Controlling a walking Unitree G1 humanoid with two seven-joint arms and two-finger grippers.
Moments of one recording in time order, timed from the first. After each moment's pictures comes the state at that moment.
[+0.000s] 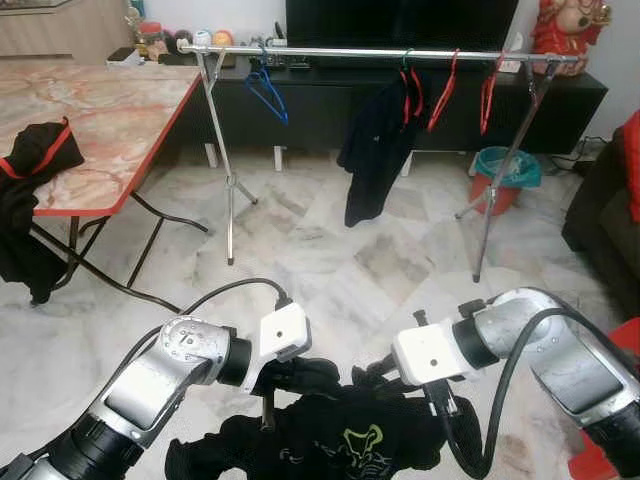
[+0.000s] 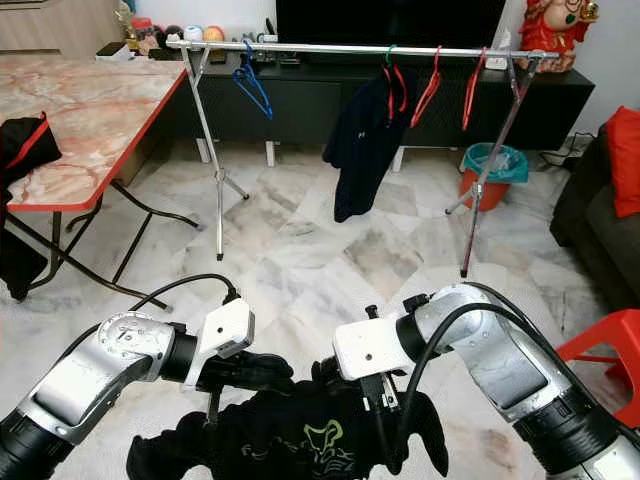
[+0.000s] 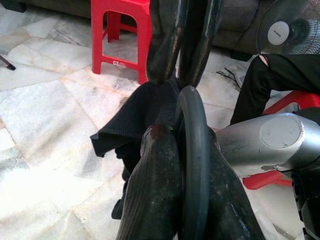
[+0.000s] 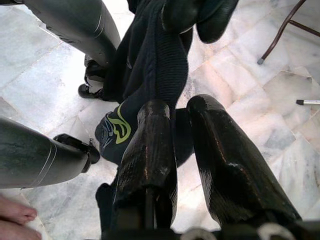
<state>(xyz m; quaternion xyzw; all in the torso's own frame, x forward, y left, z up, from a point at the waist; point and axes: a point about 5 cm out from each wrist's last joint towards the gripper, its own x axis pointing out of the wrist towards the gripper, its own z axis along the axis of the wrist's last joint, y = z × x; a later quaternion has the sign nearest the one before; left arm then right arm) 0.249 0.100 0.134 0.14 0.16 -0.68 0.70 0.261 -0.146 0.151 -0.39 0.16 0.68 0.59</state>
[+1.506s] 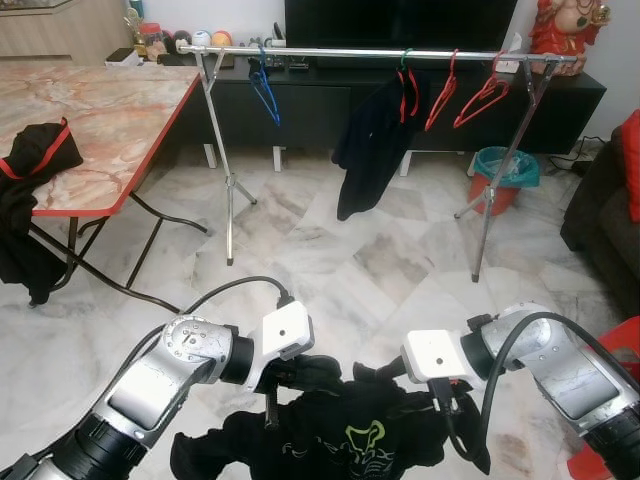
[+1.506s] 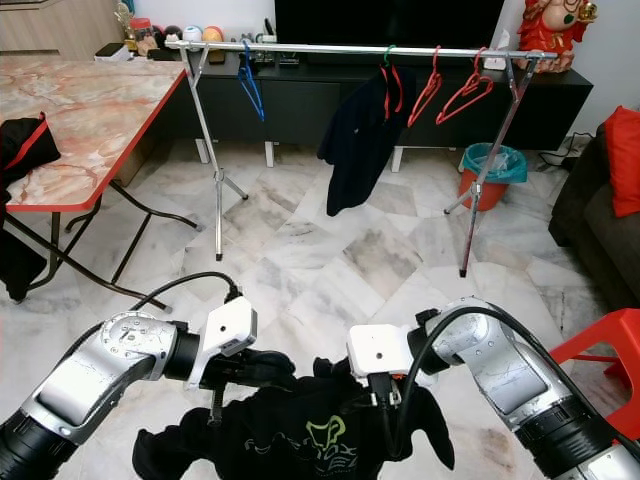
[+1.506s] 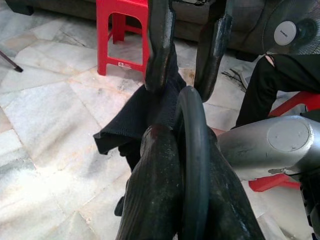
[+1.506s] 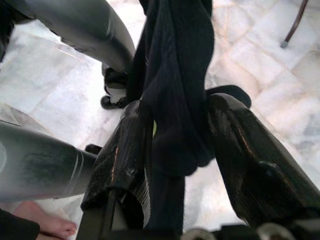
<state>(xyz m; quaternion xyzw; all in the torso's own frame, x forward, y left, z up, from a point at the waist) 0.250 0.098 0.135 0.14 0.15 -0.67 0.71 0.263 -0.161 0.125 -0.32 0.22 0.68 0.62</state>
